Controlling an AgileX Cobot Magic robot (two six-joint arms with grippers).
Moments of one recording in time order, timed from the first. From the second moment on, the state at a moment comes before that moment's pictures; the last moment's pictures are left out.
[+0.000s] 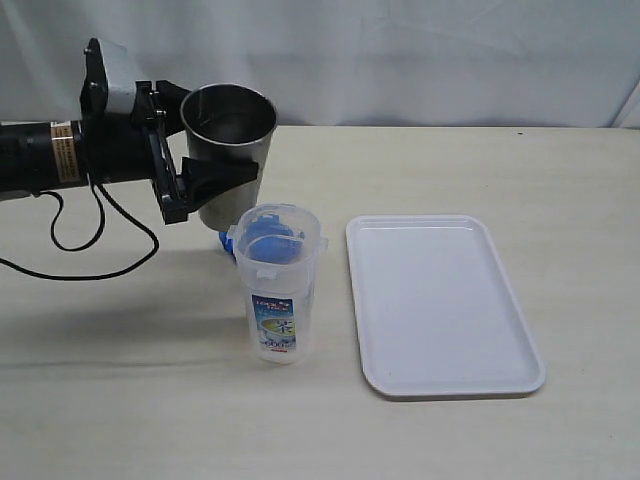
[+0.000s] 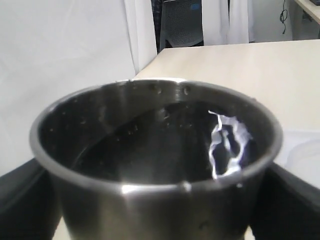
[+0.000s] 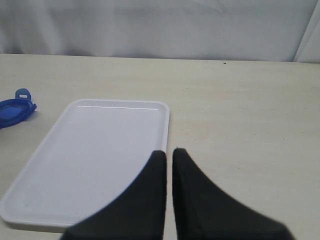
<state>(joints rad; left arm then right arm) -0.09 1.94 -1.00 1.28 -1.14 -0.51 0.10 0.00 0.00 -0.05 0.35 0.04</state>
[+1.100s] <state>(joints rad) -0.09 1.89 -0.98 1.31 -1.15 -0.52 0.10 0.00 0.00 -0.05 0.35 0.04</state>
